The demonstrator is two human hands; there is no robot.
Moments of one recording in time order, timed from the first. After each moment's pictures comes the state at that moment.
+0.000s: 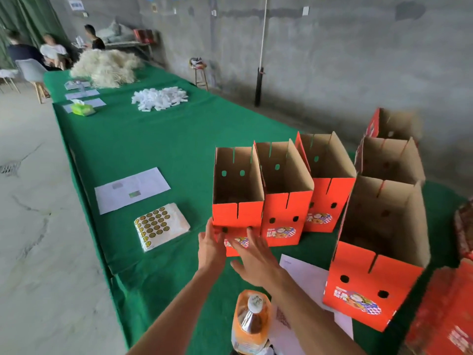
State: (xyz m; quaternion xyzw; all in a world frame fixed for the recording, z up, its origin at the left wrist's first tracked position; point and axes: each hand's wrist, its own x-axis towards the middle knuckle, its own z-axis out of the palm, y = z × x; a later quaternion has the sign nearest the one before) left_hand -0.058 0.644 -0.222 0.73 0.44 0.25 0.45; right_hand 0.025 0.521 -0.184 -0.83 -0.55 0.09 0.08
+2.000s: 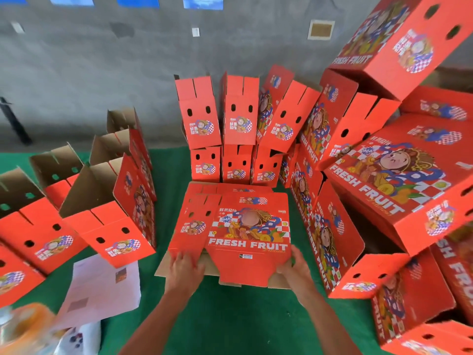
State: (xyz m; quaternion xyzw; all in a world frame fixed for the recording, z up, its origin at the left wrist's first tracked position) left_hand -0.036 0.154 -0.191 0.96 0.07 -0.02 0.27; right_hand -0.077 -0.141 -0.173 -0.77 0.23 0.03 0.60
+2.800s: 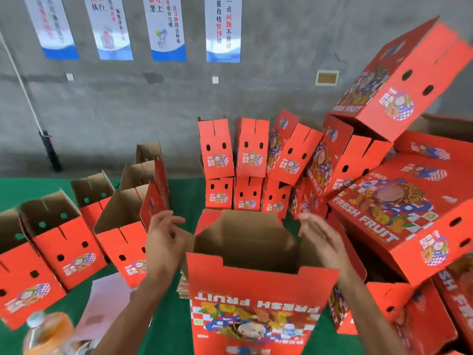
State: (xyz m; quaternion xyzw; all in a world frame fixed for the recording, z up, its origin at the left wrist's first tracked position) left_hand -0.066 0.191 -0.009 0.83 0.01 0.31 0.46; right_hand -0.094 -0.168 -0.002 -0.75 -0.11 -0.18 0.62
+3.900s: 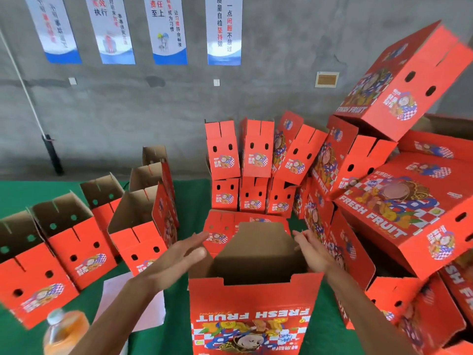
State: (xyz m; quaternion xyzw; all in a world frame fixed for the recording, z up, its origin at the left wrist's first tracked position) left_hand -0.102 0.228 0.012 0.86 -0.15 -0.08 0.48; right_hand -0.067 -0.141 -0.041 -0.87 0.10 0.00 0.49
